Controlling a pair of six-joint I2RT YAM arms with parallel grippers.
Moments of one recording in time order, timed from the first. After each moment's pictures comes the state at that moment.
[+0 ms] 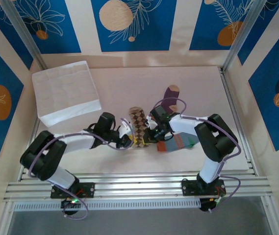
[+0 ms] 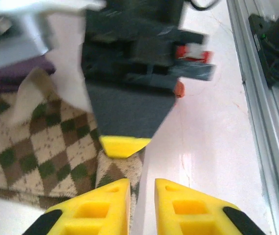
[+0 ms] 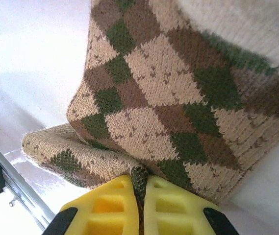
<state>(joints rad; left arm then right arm) -0.63 1.49 0.59 0.17 0.74 0.37 0.59 1.76 0.94 -0.47 -0.55 0.42</state>
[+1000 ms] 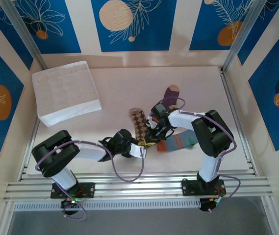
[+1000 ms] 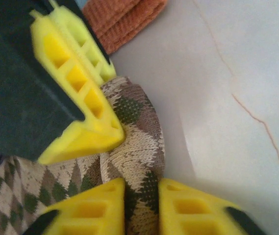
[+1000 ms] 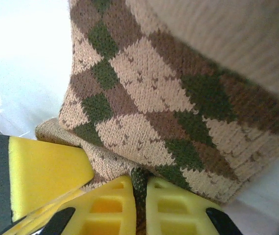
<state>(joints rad) -0.93 1.62 0.55 0.35 0.10 0.99 0.56 1.82 1.01 -0.63 -0.62 0.36</state>
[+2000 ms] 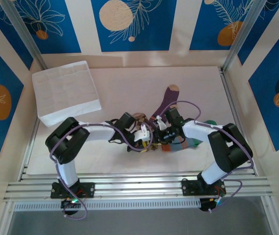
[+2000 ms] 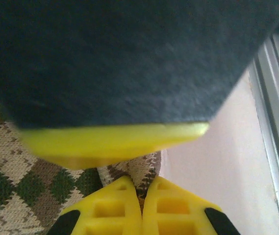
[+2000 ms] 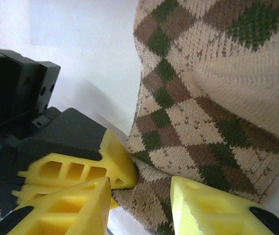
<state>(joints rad) -0.75 1.83 0.92 -0.17 0.76 0.47 0.47 1.57 0.72 -0.32 -0.71 0.40</state>
